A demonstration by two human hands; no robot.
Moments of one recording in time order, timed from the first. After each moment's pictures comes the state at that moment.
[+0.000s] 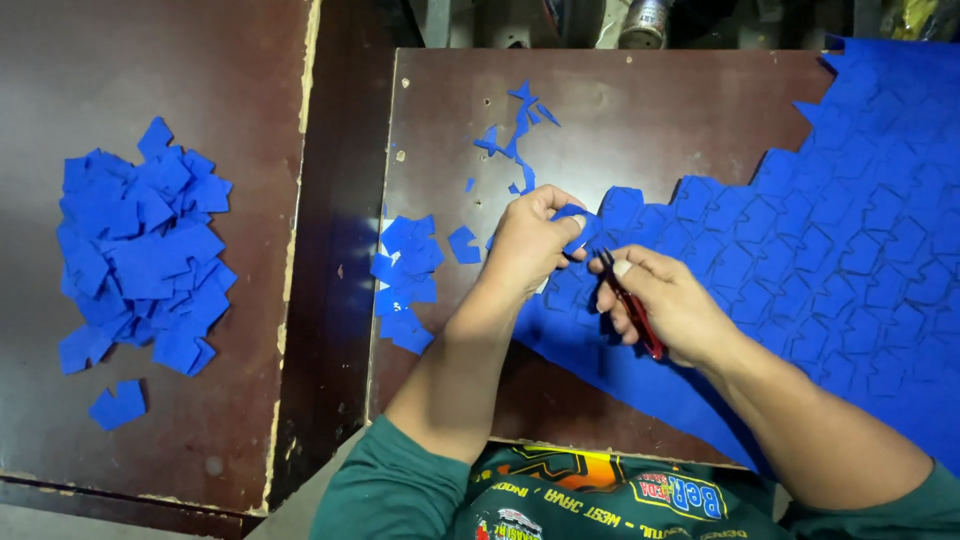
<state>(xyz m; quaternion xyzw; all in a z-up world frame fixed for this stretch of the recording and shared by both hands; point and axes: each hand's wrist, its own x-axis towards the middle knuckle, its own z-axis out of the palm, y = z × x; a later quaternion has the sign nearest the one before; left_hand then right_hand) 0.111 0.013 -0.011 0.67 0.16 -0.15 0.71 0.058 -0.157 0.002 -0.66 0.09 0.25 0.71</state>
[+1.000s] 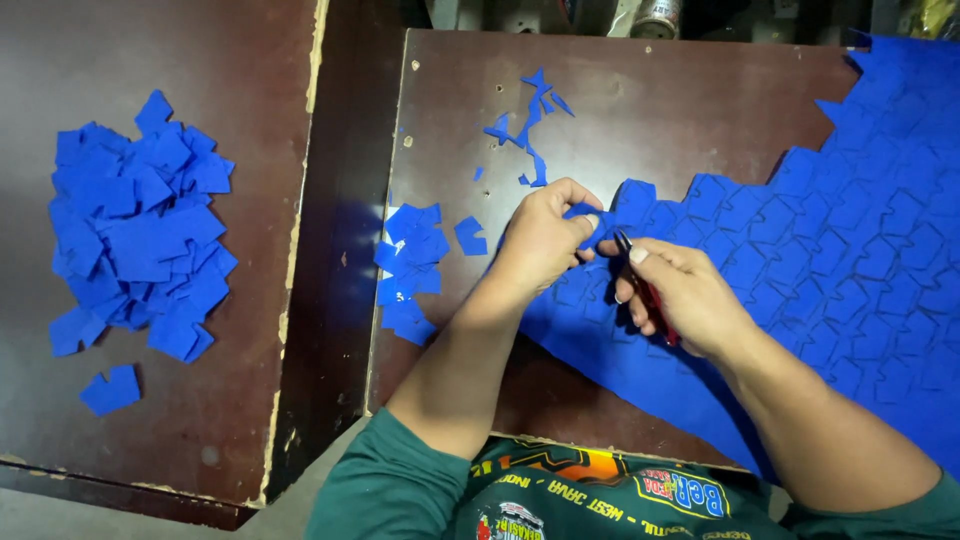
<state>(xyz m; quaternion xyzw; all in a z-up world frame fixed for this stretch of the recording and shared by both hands) 0.106 0.013 -0.019 0.69 0.15 -0.16 0.69 0.068 -0.157 0.006 -0.69 0.11 0.24 0.67</state>
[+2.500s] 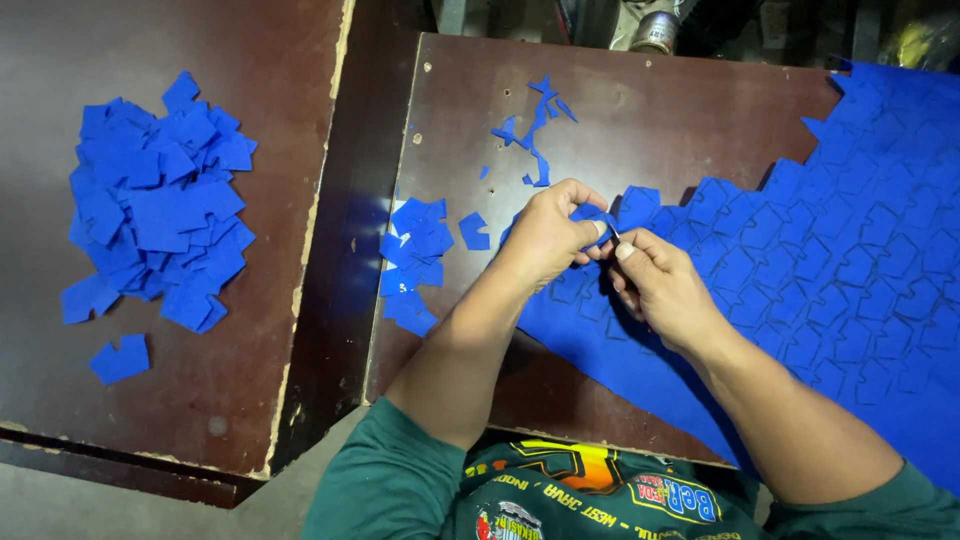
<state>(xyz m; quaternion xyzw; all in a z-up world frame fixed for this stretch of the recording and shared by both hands) 0.100 0.015 -0.012 0.66 0.10 -0.17 0.73 0.062 -0.149 -0.013 -0.70 0.01 0.17 0.70</state>
